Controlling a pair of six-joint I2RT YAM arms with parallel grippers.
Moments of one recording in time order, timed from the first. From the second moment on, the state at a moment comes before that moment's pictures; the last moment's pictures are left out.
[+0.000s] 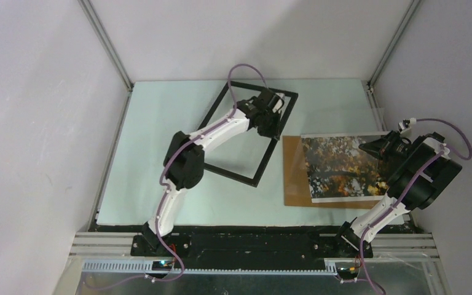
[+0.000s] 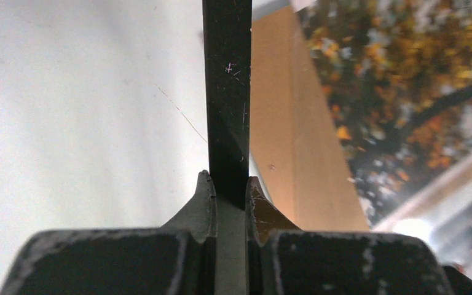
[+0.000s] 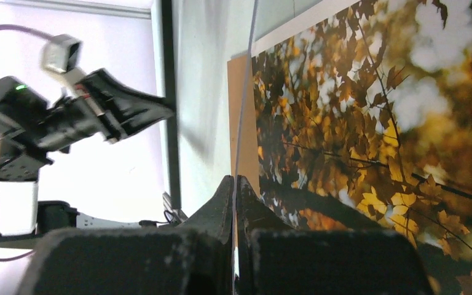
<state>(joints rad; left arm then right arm) -0.76 2.29 2.04 -0.70 0.11 -0.44 -0.78 1.84 1.23 -0.84 -1.21 -0.22</state>
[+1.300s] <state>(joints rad) -0.66 1.90 1.63 0.26 0.83 -1.39 -0.64 1.93 1.23 -0.70 -1.16 -0.04</state>
